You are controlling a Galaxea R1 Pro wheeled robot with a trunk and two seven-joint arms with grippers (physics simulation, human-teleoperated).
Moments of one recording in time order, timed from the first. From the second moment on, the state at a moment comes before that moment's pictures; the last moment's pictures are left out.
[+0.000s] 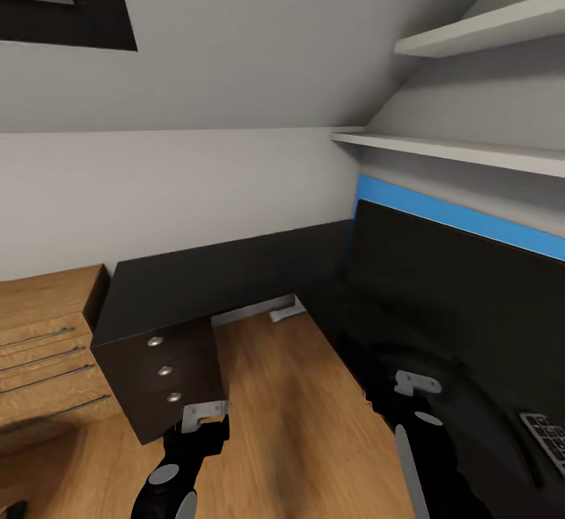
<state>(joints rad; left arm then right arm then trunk) -0.04 -0.06 -0.26 -1.54 0.21 0.54 0.43 -0.21 0.17 -0.13 -1.50 0.02 0.68 -0.21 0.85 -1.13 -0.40</state>
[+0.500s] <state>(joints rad) -0.04 -0.06 -0.26 -1.54 0.21 0.54 0.43 -0.21 0.17 -0.13 -1.46 0.02 0.62 -0.21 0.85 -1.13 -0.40</state>
